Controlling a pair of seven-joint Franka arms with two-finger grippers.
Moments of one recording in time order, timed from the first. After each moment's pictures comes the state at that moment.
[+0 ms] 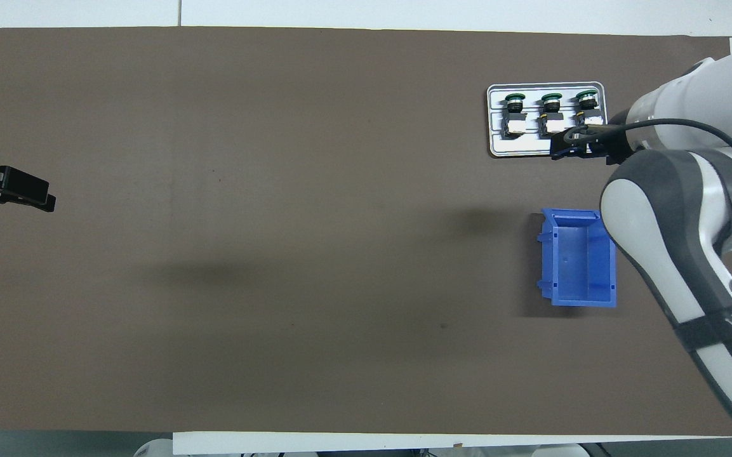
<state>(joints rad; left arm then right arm) 0.04 -0.03 -0.09 -1.72 -0.03 1.55 0.08 -0.02 0.13 0.12 -1.86 0.03 2.08 0.18</state>
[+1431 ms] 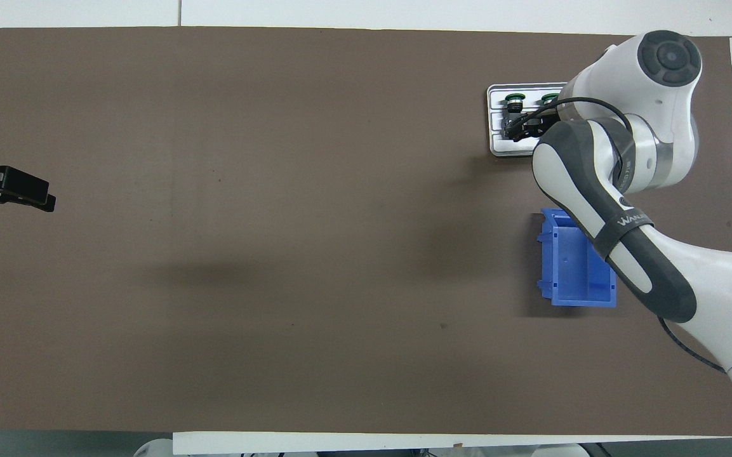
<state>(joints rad) 0.04 -0.03 -0.09 -1.72 -0.03 1.55 0.08 -0.01 0.45 0.14 -1.64 -0.06 2.11 0.08</state>
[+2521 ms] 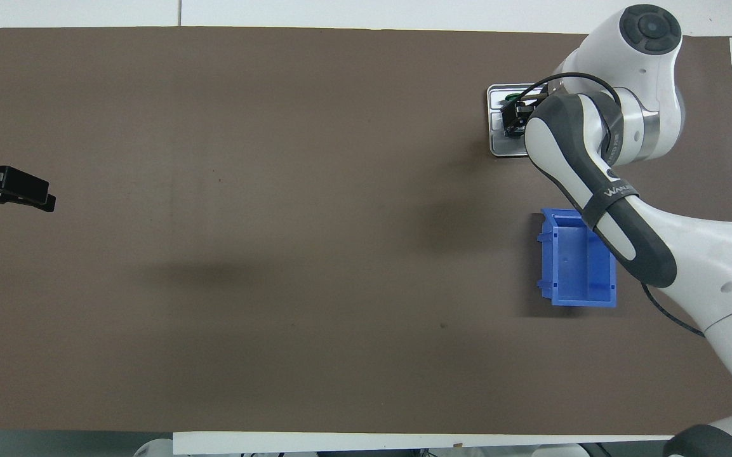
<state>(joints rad) 0.04 -0.03 -0.09 -1.72 -0.03 1.55 0.08 -0.01 0.57 0.15 -1.49 -0.10 2.09 0.08</state>
